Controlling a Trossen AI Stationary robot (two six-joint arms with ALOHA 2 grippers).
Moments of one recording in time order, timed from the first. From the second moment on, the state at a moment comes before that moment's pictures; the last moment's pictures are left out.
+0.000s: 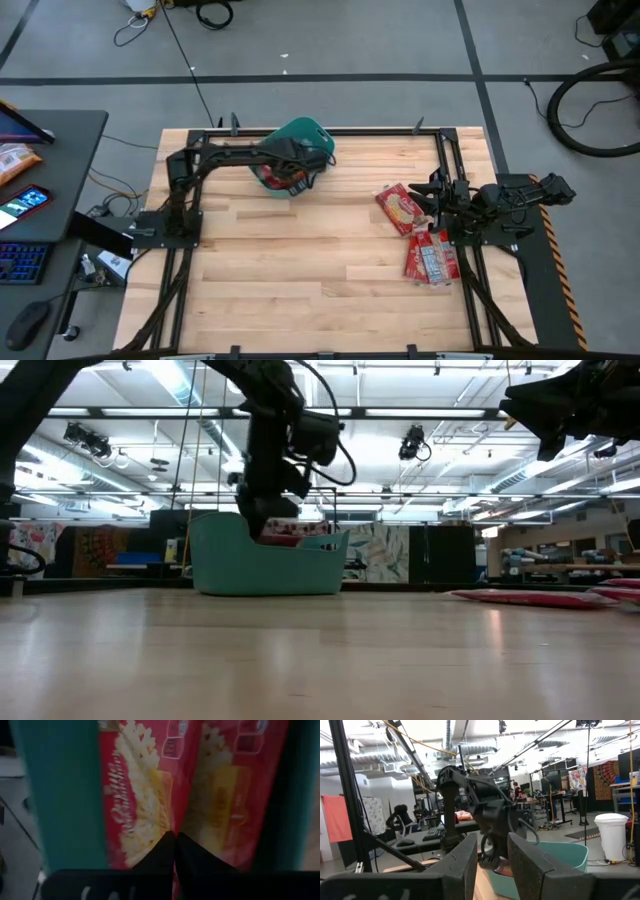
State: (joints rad) left arm 0.27 1.99 1.58 -1.16 -0.52 -0.33; right arm 0.25 0.10 0.01 0.44 0.47 -0.02
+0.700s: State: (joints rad) left arm 0.13 2.00 1.58 -0.88 -0.65 -0.04; right arm 0.25 0.10 0.01 0.44 0.47 -0.02
